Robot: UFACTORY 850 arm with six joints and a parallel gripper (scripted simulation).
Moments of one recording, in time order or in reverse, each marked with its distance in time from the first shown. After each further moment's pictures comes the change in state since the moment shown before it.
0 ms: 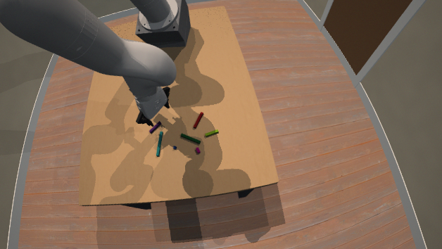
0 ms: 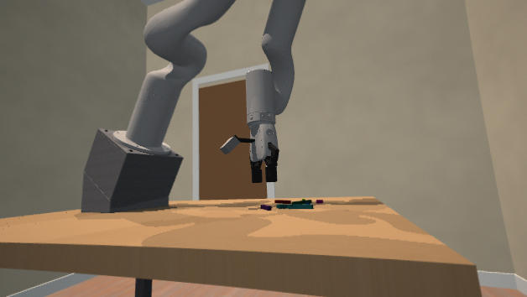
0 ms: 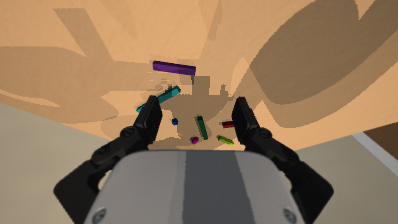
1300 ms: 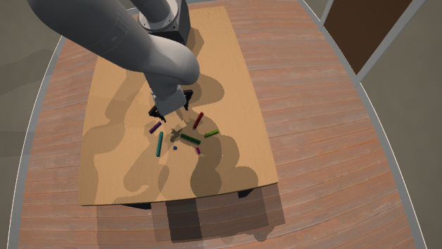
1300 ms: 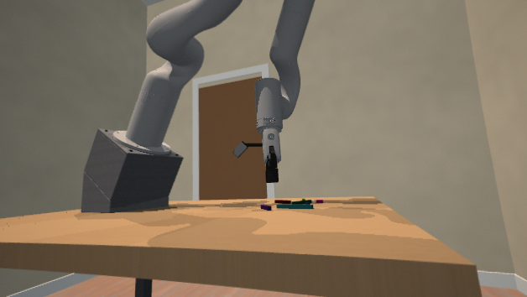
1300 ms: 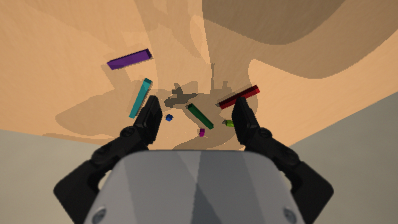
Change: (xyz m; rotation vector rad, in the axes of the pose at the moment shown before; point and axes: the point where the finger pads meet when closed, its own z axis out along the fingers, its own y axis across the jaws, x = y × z) arm -0.048 0.042 0.001 -0.002 0.004 0.414
